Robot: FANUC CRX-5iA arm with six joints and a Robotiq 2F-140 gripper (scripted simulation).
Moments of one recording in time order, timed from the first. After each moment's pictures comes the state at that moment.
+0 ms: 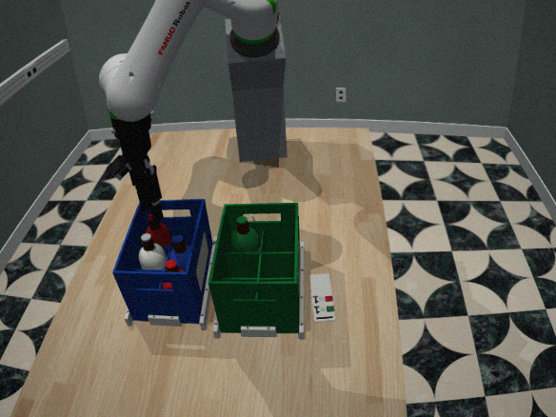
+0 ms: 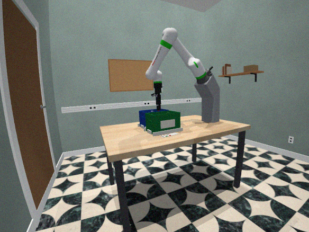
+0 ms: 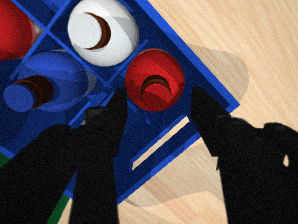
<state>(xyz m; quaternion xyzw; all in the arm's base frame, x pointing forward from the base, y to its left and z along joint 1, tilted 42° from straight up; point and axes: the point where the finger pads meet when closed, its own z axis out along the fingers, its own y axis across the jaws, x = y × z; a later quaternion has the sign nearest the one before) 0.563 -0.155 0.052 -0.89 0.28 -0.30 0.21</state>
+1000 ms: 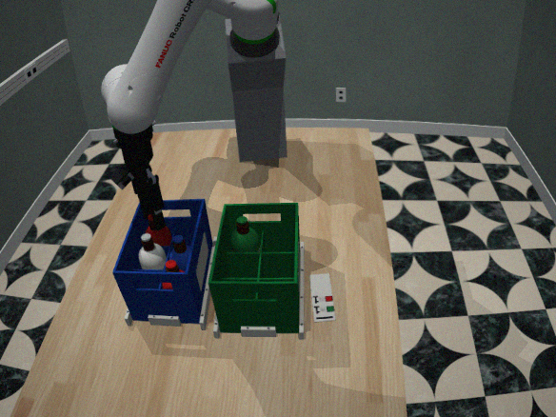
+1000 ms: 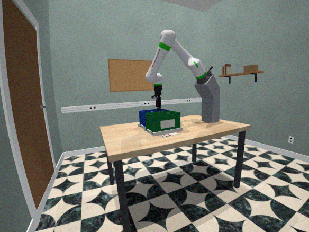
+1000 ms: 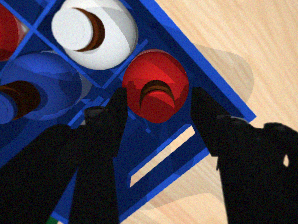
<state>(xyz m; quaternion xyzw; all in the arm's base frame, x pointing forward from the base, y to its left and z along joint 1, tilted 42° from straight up) 0.580 -0.150 0.033 -0.89 0.28 -0.30 0.21</state>
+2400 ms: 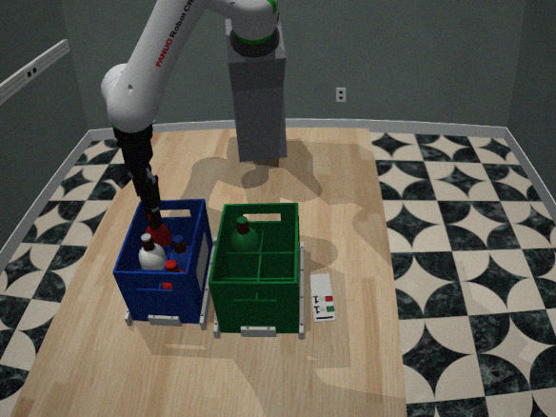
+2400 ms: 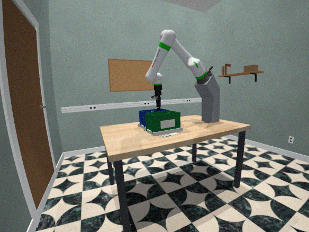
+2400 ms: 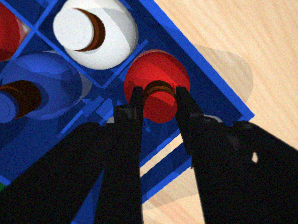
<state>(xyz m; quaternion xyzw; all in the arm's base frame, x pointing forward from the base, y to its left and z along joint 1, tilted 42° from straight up) 0.579 -0.150 0.034 -0.89 0.28 -0.30 0.21</state>
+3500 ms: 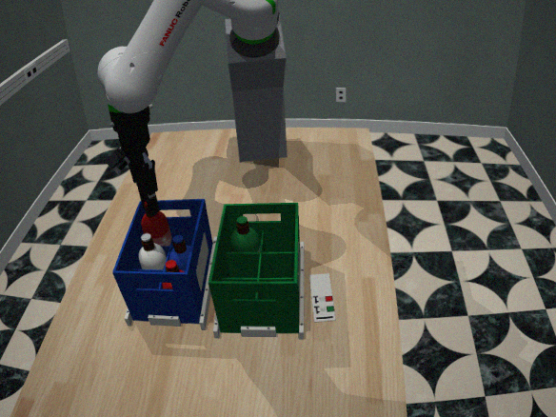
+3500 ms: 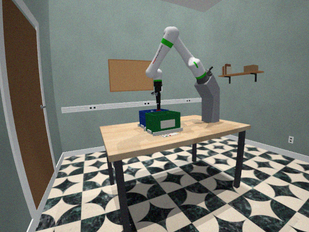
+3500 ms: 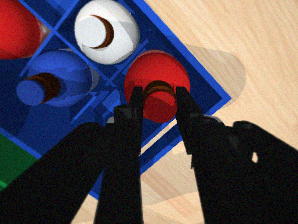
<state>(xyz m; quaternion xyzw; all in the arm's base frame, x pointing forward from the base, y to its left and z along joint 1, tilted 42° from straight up) 0.552 -0.159 0.066 -0.89 0.28 -0.30 0.21</state>
